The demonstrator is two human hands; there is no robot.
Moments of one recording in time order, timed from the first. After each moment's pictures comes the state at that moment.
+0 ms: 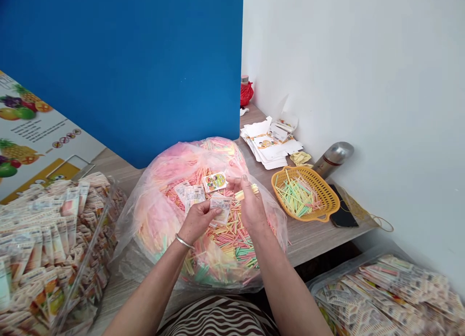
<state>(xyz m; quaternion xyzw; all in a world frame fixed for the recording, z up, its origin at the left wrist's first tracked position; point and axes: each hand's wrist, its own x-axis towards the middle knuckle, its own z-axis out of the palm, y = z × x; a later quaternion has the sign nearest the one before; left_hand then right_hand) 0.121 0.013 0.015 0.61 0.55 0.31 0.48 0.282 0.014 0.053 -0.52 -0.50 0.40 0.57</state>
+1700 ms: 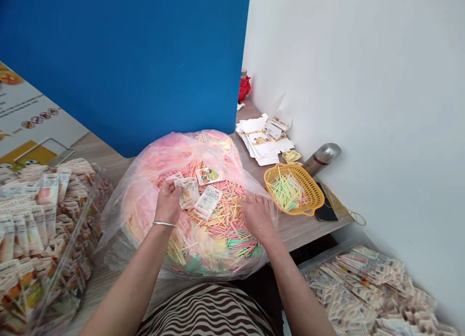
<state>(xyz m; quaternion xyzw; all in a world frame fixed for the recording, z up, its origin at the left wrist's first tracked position) 0.080 0.046 -0.010 0.39 0.54 0.60 0.43 0.342 -0.021 -0.013 -0.63 -0.77 0.07 0.09</state>
